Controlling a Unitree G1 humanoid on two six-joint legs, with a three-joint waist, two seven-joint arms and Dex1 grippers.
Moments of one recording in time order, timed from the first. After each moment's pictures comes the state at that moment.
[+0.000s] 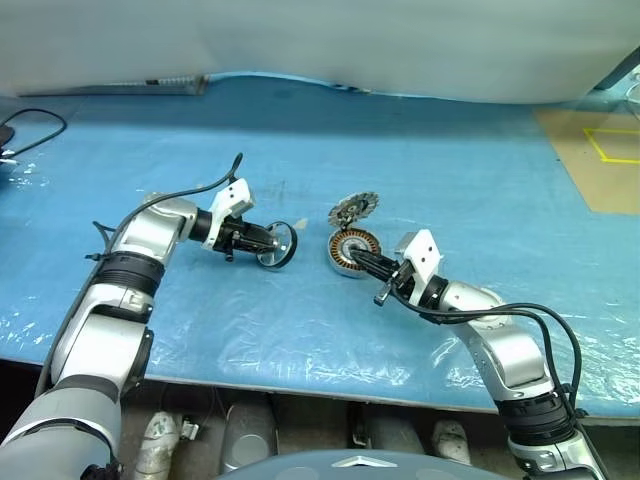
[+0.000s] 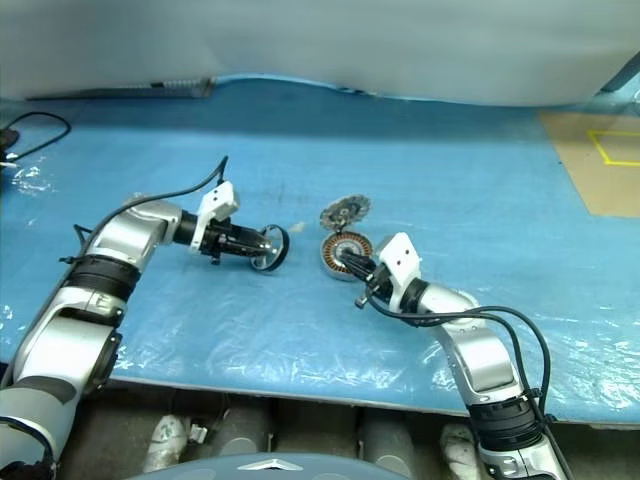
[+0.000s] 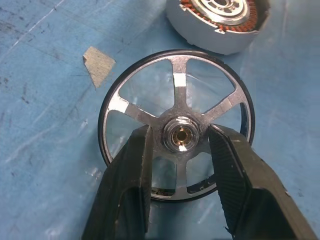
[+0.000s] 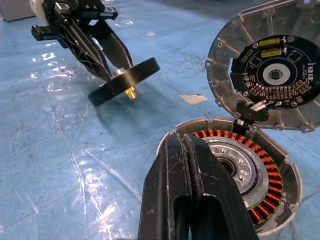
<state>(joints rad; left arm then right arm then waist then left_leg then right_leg) -0.82 0.55 -0.19 0.59 -0.10 0.39 -1.41 -0.13 -0.41 0.11 -0.29 0.27 0.36 0.67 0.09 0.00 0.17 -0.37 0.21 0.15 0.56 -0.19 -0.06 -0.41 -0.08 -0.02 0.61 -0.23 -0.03</state>
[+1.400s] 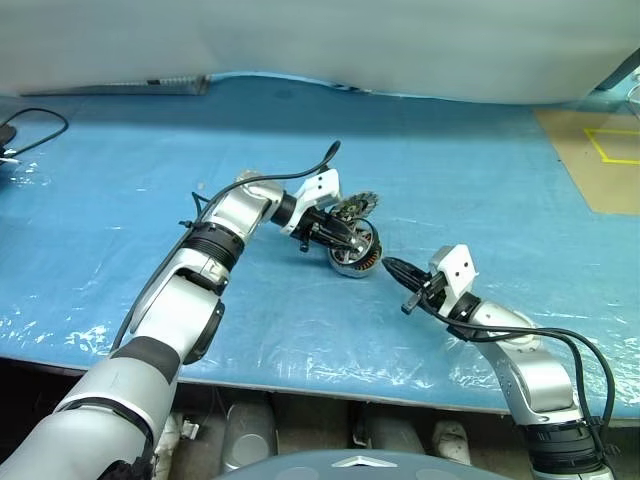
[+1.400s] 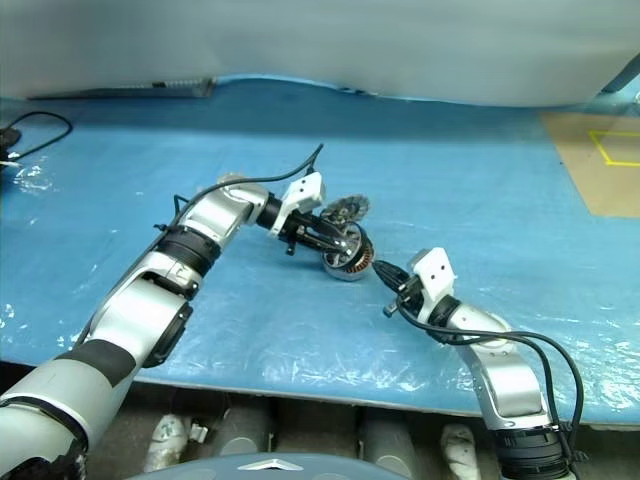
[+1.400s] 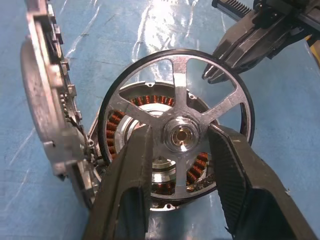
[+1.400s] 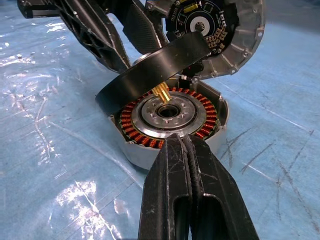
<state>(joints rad) -1.09 0.23 -0.34 0.82 -0.04 0.22 -1.37 0.01 -0.43 0.00 -0.29 0.28 0.29 0.65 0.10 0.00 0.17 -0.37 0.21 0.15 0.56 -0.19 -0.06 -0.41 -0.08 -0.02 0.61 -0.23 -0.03</state>
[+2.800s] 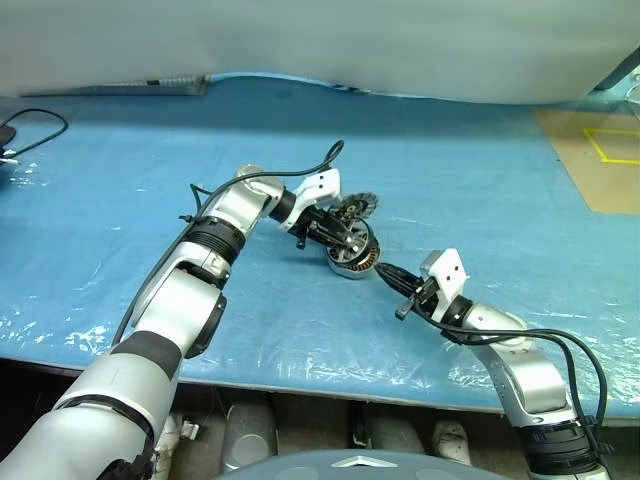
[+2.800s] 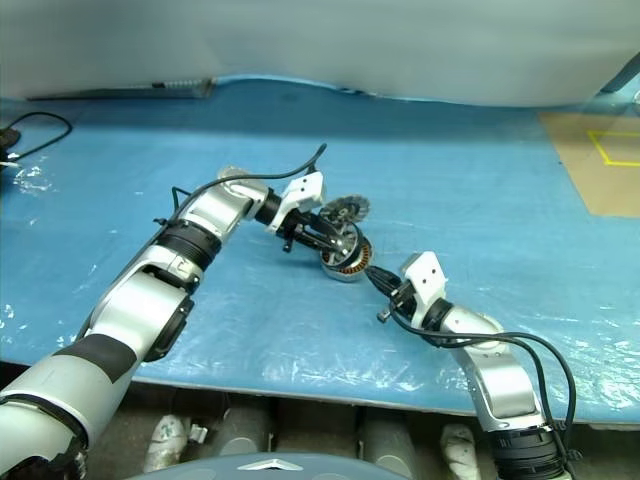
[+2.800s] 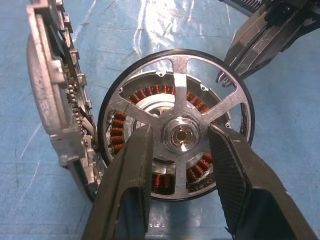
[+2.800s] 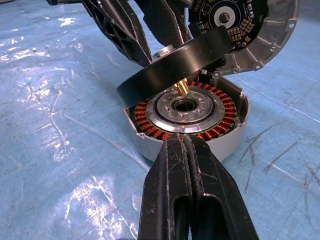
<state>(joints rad) -1.11 0.23 -0.34 0.86 0.02 0.19 -1.40 0.01 -0.43 0.03 -0.28 0.26 0.29 0.66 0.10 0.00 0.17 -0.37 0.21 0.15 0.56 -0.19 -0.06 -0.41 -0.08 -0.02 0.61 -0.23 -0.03</state>
